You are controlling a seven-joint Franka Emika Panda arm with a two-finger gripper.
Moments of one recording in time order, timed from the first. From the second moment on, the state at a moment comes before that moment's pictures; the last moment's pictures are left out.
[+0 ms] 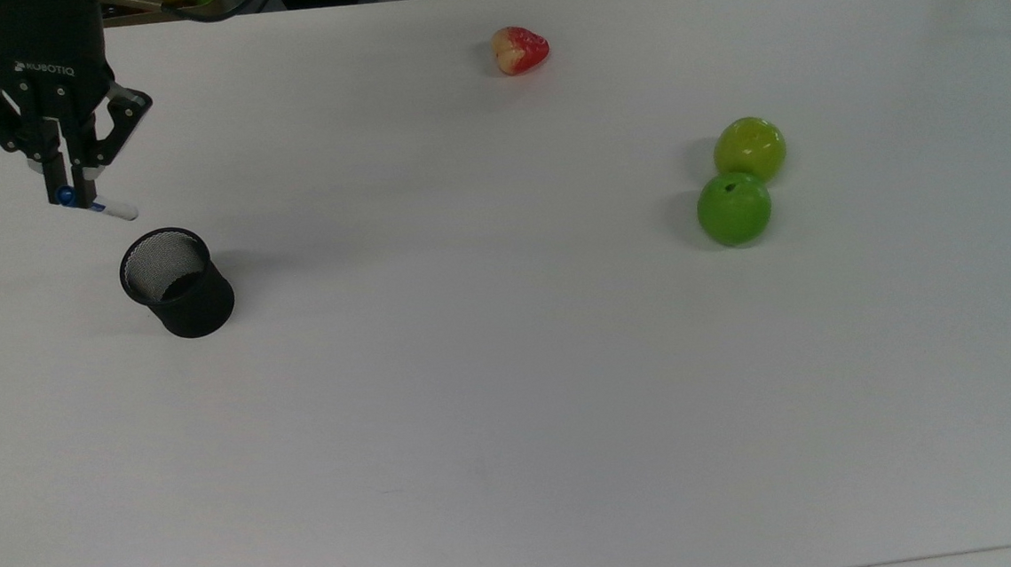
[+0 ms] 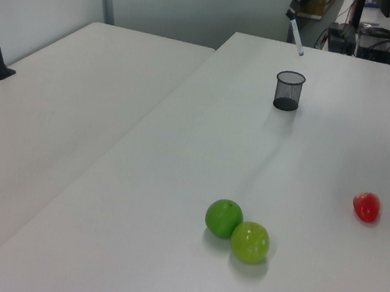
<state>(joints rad) -0.15 0.26 -0.09 -1.53 -0.05 2.33 -0.17</state>
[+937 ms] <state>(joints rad) 0.07 0.25 -0.07 -1.54 -0.03 1.88 -0.10</state>
